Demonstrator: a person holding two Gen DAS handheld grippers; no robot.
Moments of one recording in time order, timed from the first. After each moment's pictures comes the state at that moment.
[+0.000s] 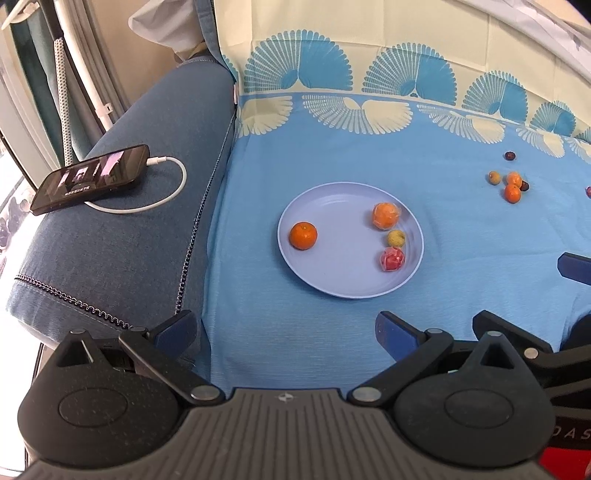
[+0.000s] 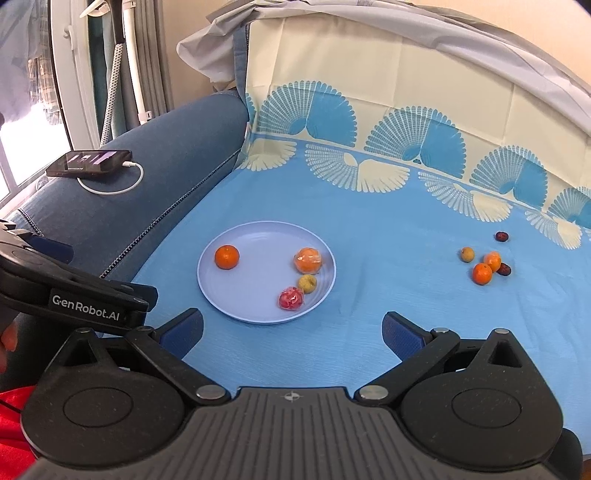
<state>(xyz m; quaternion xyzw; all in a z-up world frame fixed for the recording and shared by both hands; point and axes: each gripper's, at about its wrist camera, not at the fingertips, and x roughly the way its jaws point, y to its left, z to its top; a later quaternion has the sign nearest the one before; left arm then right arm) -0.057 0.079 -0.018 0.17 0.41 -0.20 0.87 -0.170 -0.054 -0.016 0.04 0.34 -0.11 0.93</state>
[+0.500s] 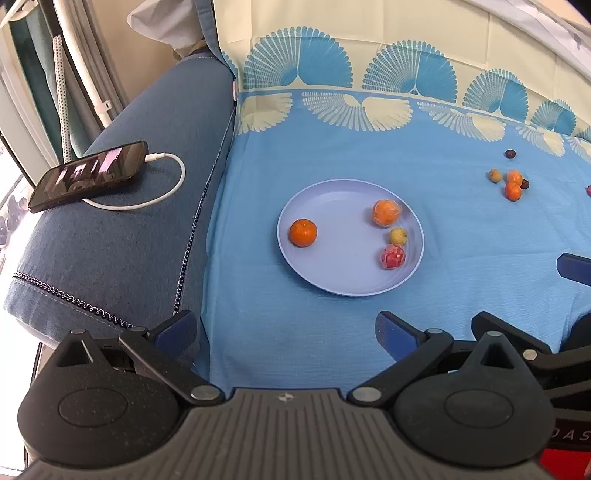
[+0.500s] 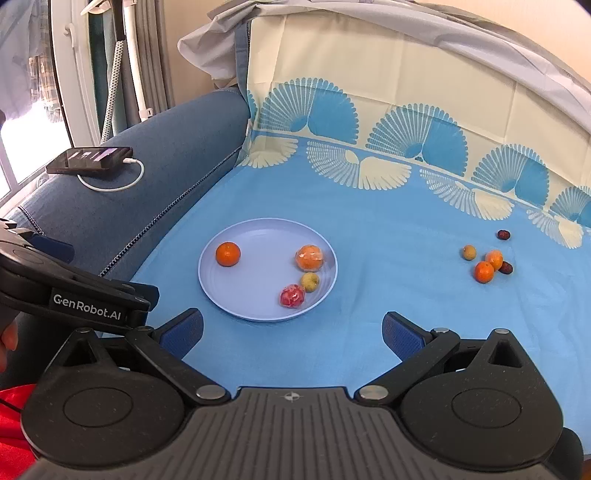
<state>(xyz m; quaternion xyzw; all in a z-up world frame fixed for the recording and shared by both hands) -0.055 0.079 -0.021 0.17 0.41 -0.20 0.87 -0.167 -0.054 -0.017 0.05 0.34 -0.11 0.93</state>
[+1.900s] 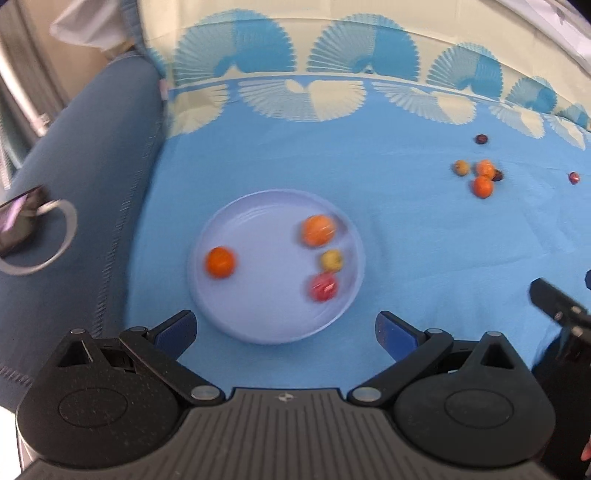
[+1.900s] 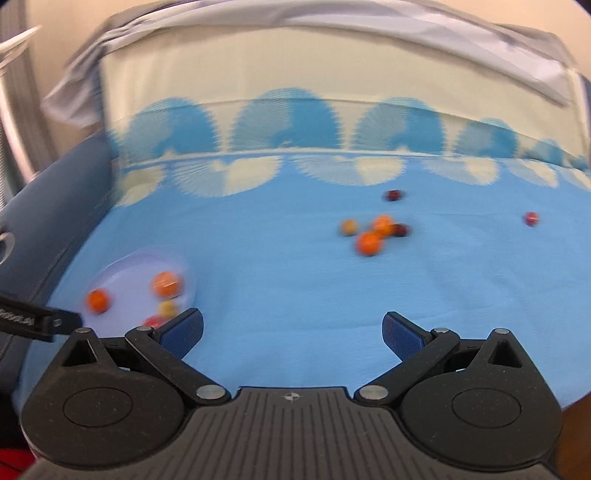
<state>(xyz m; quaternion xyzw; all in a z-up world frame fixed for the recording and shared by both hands) -0.025 -0.032 -0.031 0.19 0.45 -0.25 0.83 -0.201 -0.191 -0.038 0.14 0.30 -0.27 0.90</state>
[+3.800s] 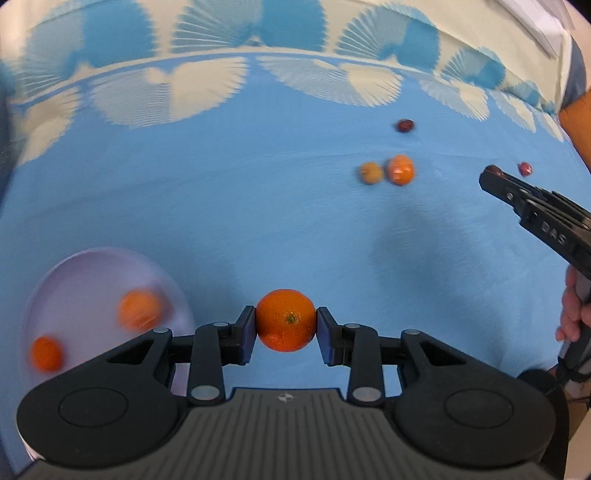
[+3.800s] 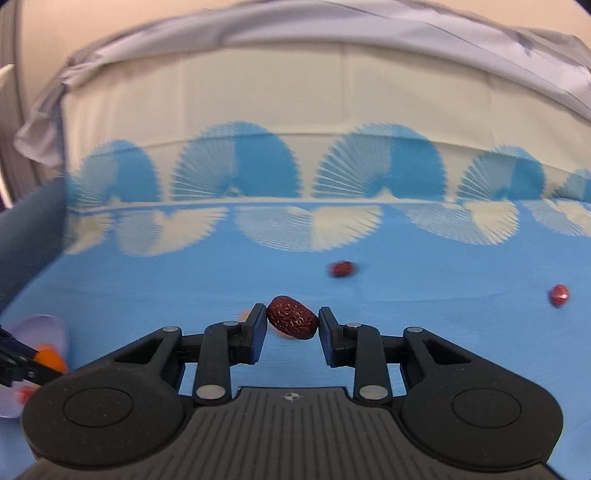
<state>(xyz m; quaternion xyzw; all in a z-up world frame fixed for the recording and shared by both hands) 0.017 -0.183 -0.076 0.18 0.50 -0.35 0.77 -0.162 -0.382 -0.077 0.12 0.24 -0.20 0.94</state>
